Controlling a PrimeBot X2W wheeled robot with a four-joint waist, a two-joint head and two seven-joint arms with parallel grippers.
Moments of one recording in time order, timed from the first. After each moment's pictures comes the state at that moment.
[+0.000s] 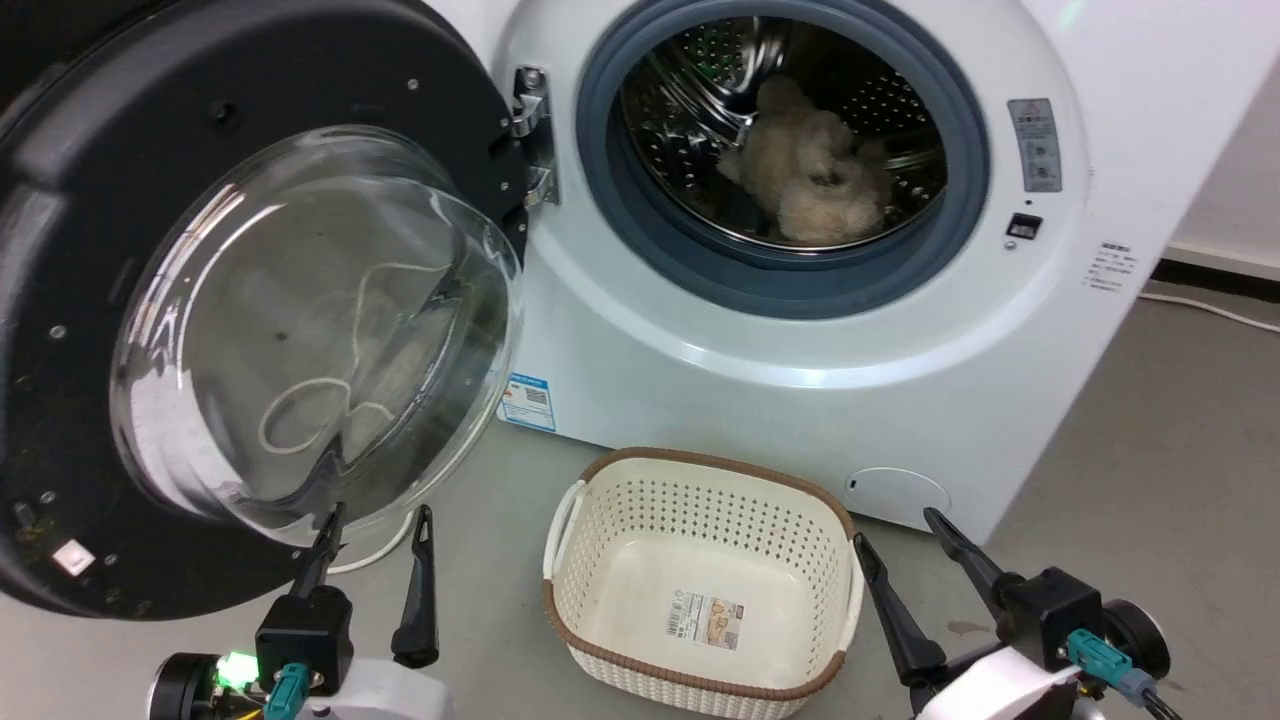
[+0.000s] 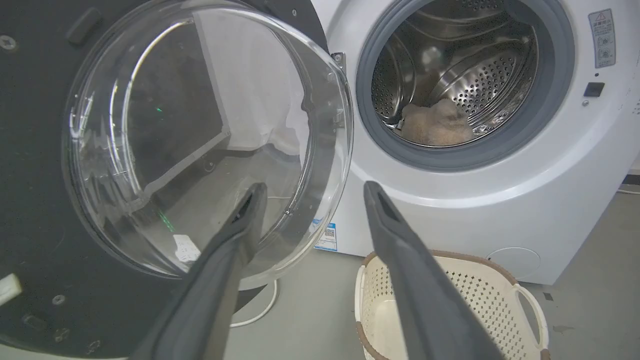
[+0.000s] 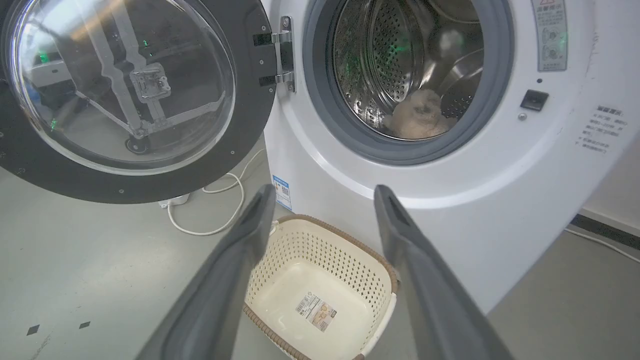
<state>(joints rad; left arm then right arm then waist) 0.05 0.08 -0.04 -0.02 0.00 0.04 -0.11 -0.02 -0.06 0.14 0.12 0.05 0.13 -0.11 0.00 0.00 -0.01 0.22</state>
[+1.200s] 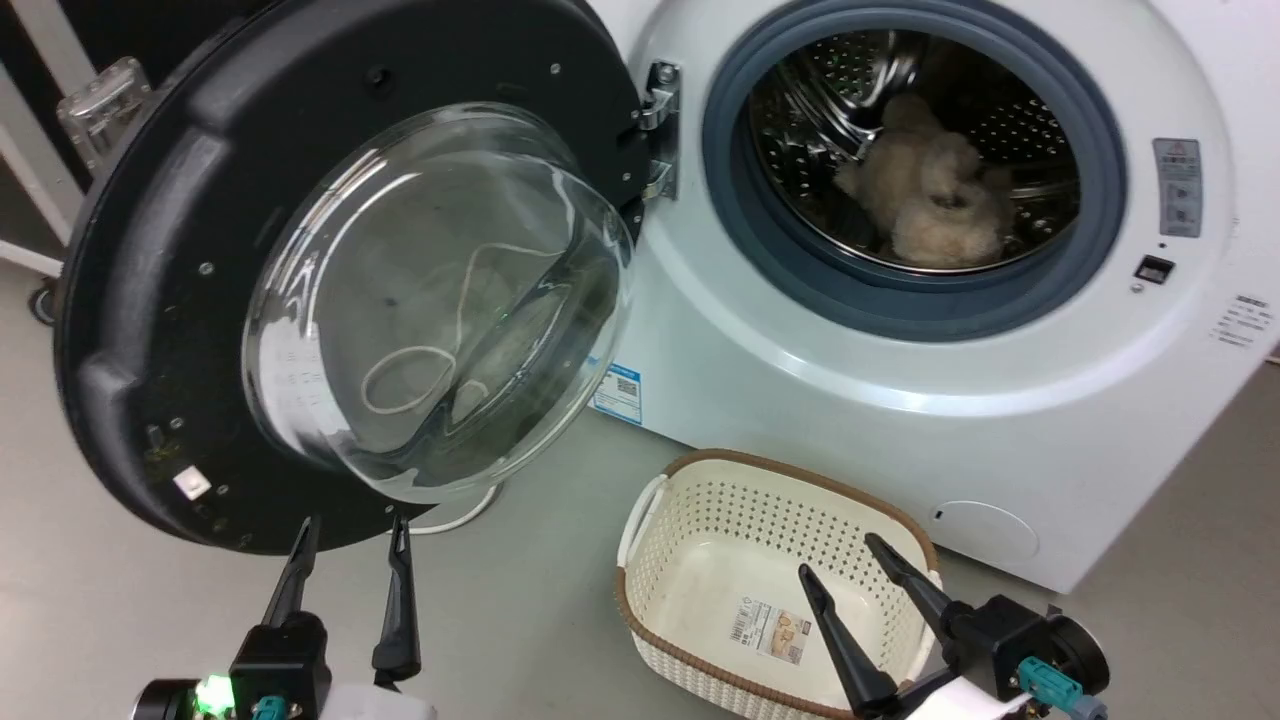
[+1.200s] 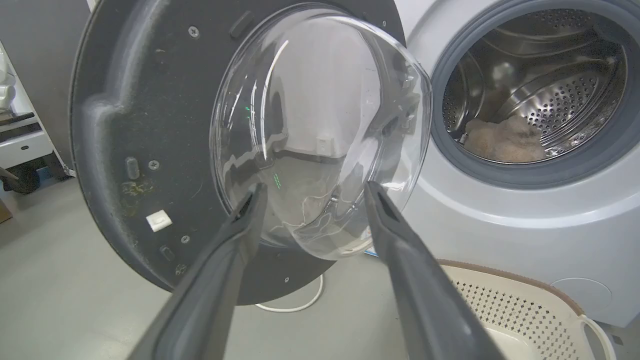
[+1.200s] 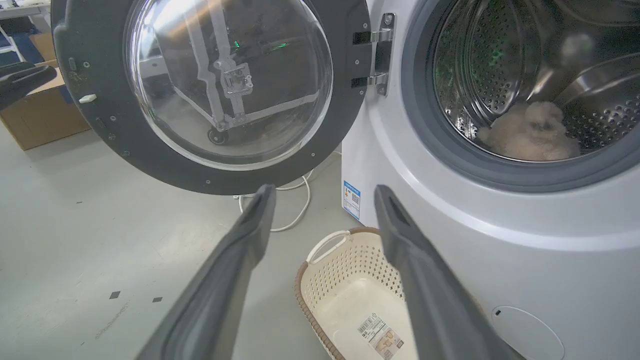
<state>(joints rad) 0.08 0.10 -0.03 -0.03 -0.02 0.08 -0.18 -0.02 -0.06 0.24 0.18 0.09 0.13 -0.18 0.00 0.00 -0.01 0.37</state>
